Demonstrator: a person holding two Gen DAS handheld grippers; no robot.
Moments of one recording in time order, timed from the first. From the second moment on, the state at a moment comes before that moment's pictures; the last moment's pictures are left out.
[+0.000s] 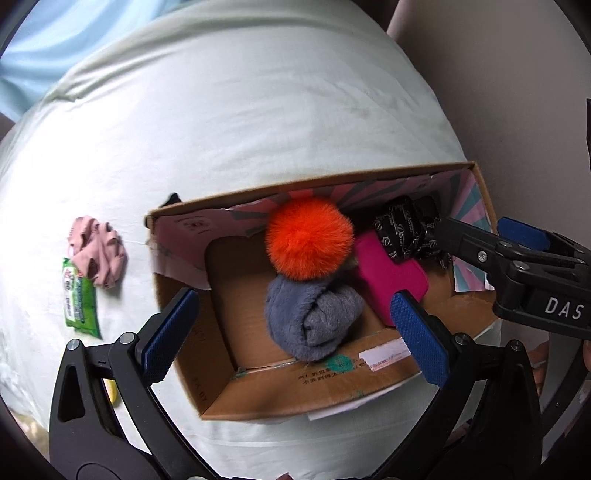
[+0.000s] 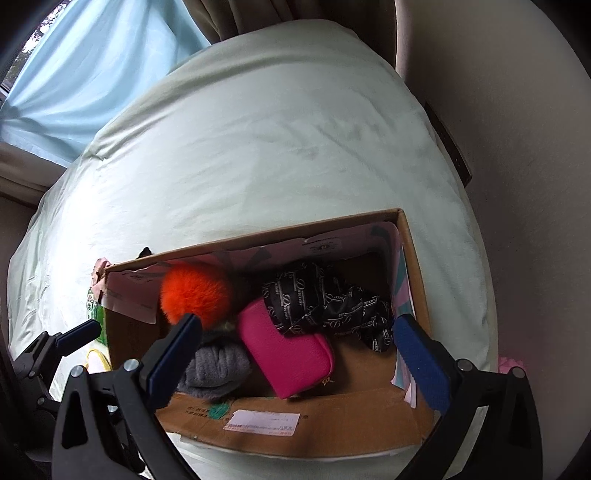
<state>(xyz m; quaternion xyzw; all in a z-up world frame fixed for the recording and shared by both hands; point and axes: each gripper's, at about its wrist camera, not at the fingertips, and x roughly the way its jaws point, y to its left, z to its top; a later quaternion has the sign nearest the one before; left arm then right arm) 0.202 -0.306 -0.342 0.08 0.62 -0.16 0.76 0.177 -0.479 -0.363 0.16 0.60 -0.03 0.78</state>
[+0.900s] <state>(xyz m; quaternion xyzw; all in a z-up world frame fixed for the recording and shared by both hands) 0.058 -0.098 -0.109 0.03 0.44 -0.12 0.89 0.043 -0.342 -0.125 0.07 0.43 0.00 0.90</state>
